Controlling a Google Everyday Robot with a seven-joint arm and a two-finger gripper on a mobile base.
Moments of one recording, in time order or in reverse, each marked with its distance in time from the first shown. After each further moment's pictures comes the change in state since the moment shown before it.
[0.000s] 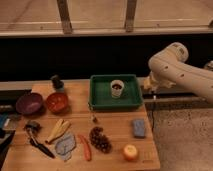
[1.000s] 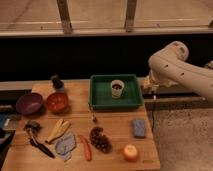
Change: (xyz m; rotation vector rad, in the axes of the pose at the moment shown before) arm -0.005 0.010 -0.004 -0.033 0.008 -0.043
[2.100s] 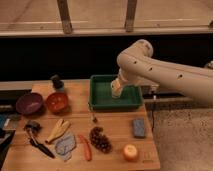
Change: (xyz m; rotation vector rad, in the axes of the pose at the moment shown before) arm 0.003 0.149 -0.015 -0.166 0.033 -0.256
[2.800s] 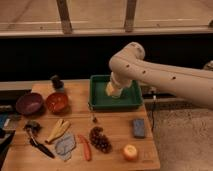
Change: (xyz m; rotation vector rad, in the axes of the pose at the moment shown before) arm 0.004 0.076 0.000 -0.054 -0.015 -0.238
